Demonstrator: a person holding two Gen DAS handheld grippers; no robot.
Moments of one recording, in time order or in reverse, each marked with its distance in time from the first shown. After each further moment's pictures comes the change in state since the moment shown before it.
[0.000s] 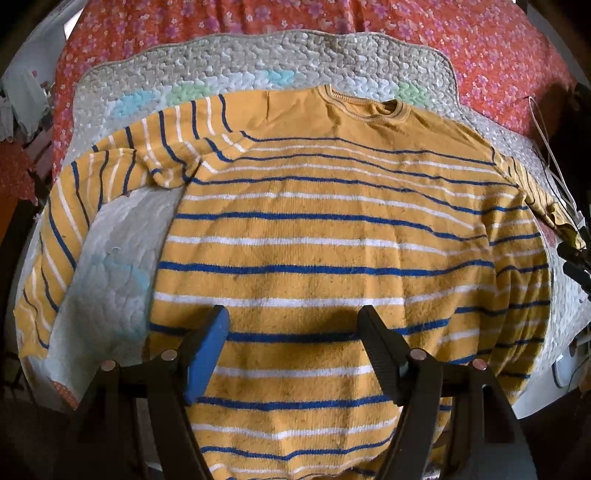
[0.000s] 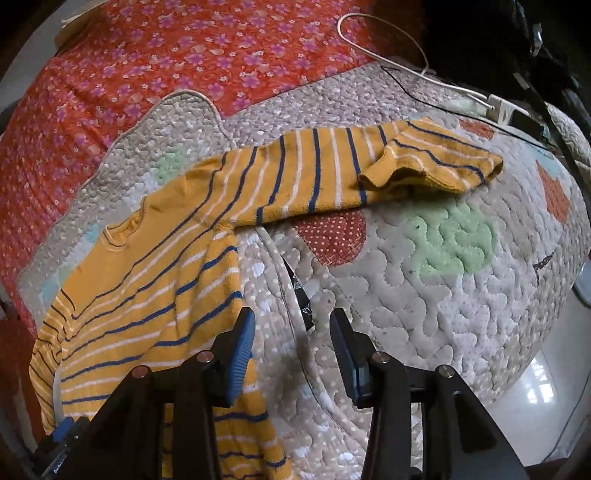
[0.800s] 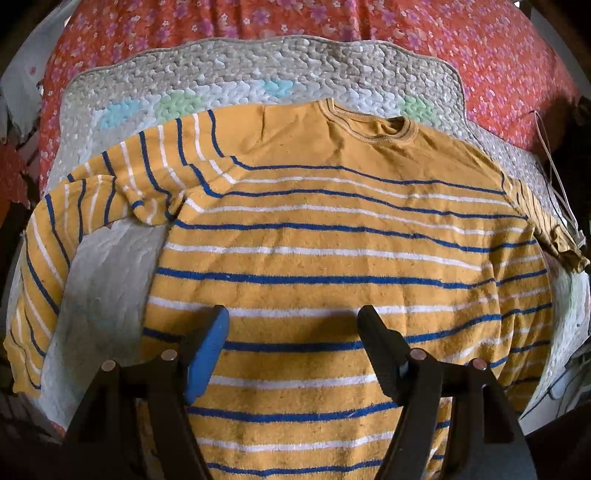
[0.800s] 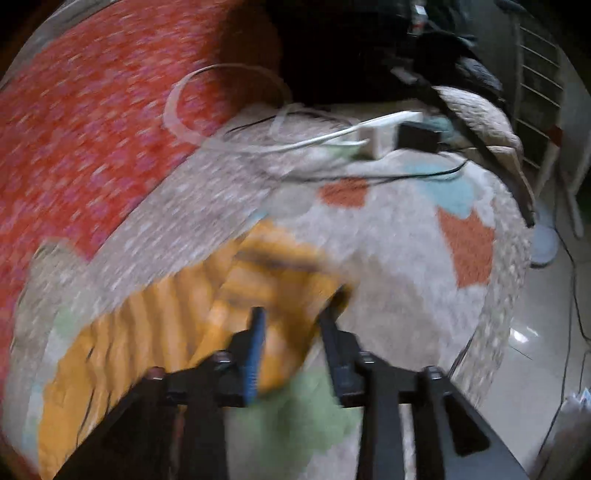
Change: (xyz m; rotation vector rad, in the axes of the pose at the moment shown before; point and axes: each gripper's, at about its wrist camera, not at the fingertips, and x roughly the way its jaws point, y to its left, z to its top) left arm 0.020 0.003 0.038 -0.010 -0.020 -0.027; right arm 0.004 -0.093 0.098 0.270 -0.152 -0.189
